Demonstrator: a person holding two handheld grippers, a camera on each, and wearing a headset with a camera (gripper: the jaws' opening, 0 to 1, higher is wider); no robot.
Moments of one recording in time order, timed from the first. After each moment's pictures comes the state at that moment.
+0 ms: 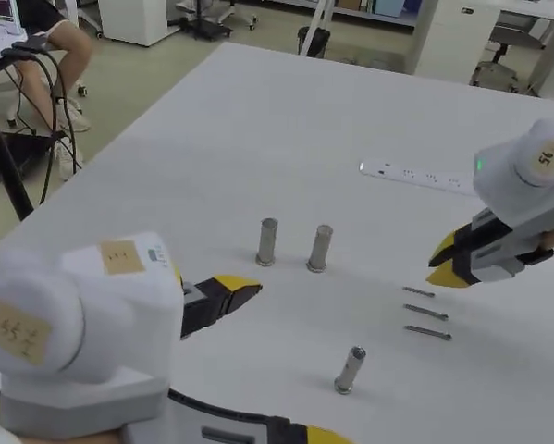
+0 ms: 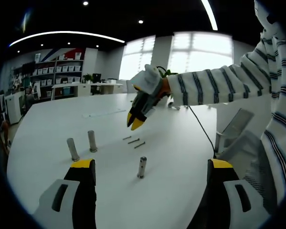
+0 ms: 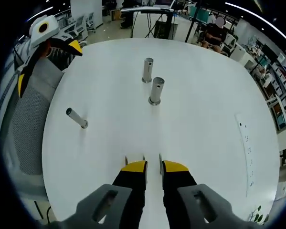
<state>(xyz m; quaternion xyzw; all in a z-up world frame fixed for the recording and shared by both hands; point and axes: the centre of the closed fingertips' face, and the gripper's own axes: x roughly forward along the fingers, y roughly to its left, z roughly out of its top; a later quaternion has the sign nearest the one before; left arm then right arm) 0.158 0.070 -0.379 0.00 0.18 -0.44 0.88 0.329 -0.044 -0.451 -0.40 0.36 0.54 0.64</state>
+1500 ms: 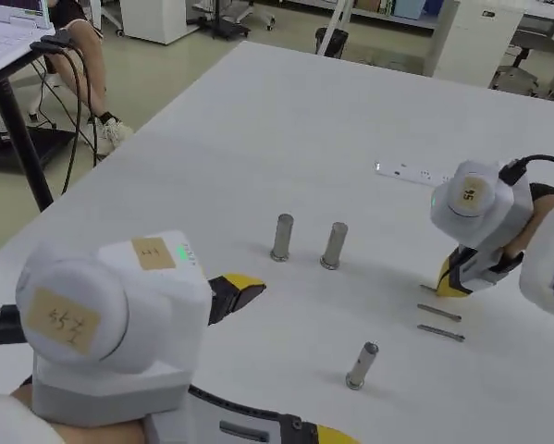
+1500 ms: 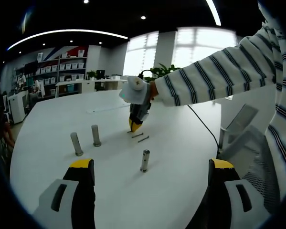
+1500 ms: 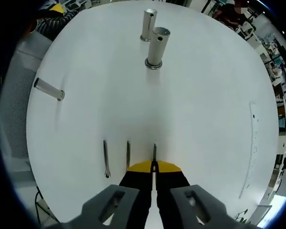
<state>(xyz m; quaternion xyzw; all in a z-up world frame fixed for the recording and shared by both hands) 0.155 0.076 -0.389 0.01 0.20 -0.42 0.88 0.348 -0.061 -0.496 -0.51 0.42 0.49 0.56</state>
